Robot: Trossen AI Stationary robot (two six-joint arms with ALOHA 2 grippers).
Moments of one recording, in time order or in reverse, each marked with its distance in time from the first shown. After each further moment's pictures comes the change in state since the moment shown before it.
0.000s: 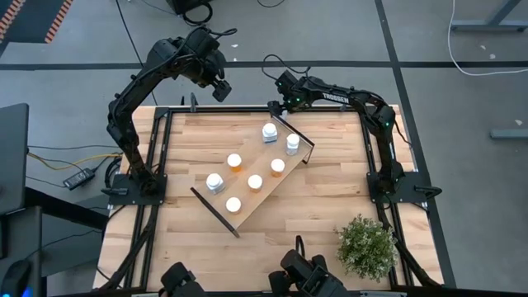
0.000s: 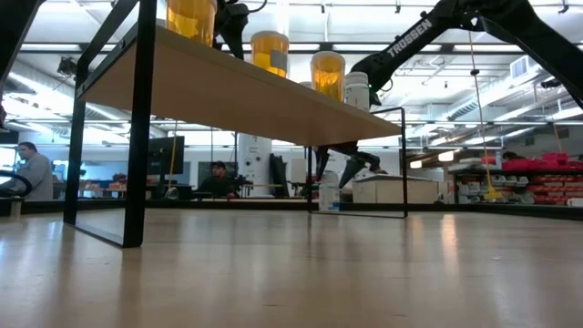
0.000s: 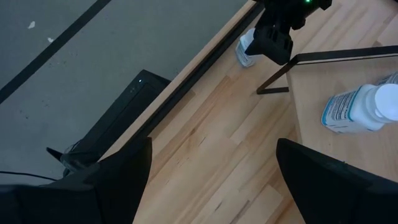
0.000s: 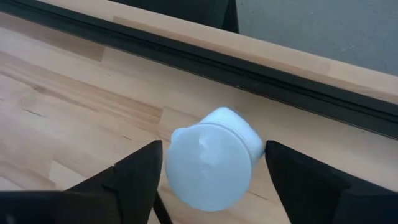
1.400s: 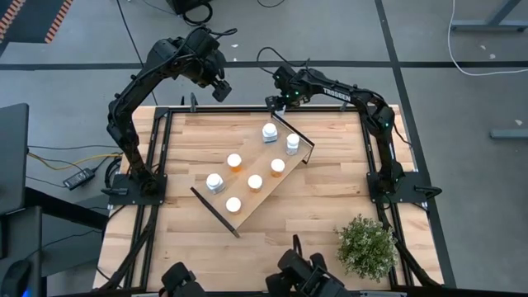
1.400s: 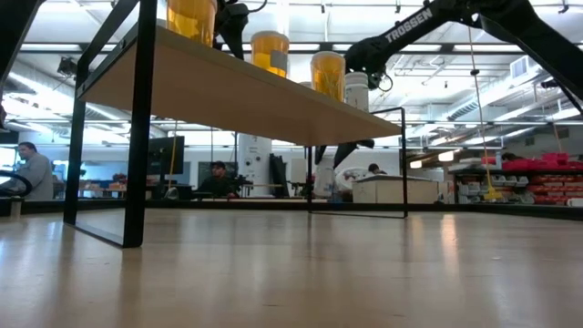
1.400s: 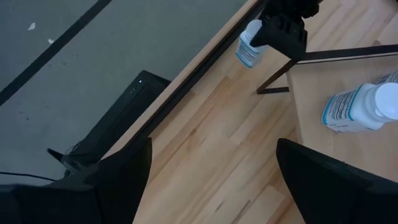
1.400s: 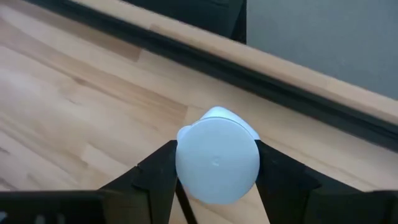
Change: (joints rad) left arm 0.000 0.000 0.000 0.001 0.000 0.007; right arm 0.014 0.001 0.161 -0.154 -0.006 -0.059
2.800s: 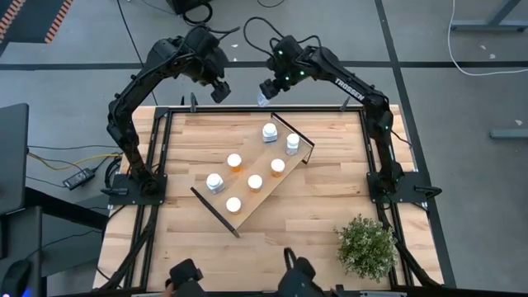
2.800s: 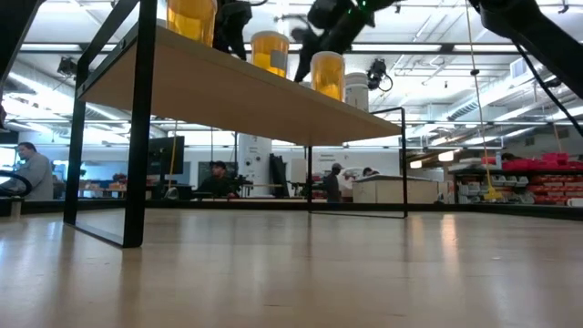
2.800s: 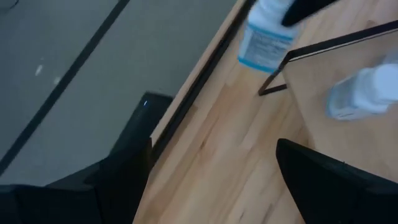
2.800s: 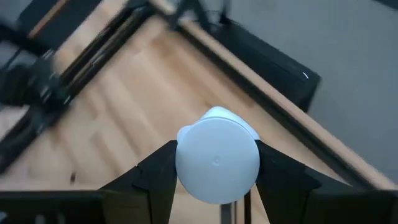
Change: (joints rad) left arm 0.000 0.000 0.000 0.043 0.019 0.185; right arm 0.076 -0.004 0.516 -0.271 -0.141 -0.212
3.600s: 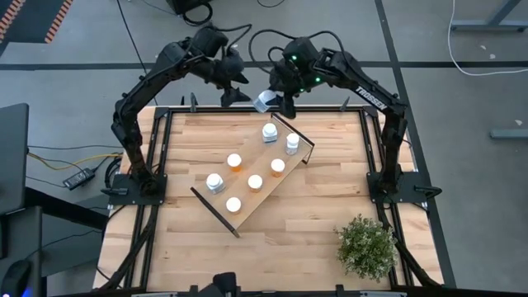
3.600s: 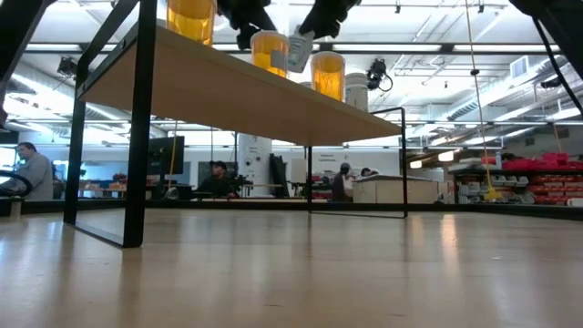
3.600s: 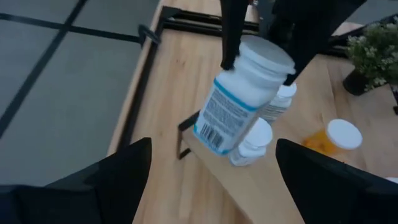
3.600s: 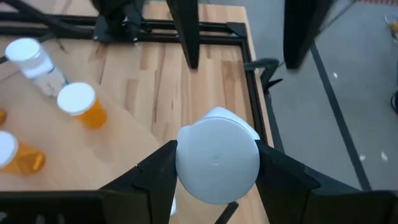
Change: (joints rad) left arm -0.047 0.033 -0.003 0.188 0.426 0.154; right arm 0.142 -0.180 -0.009 -0.041 -0.054 -0.683
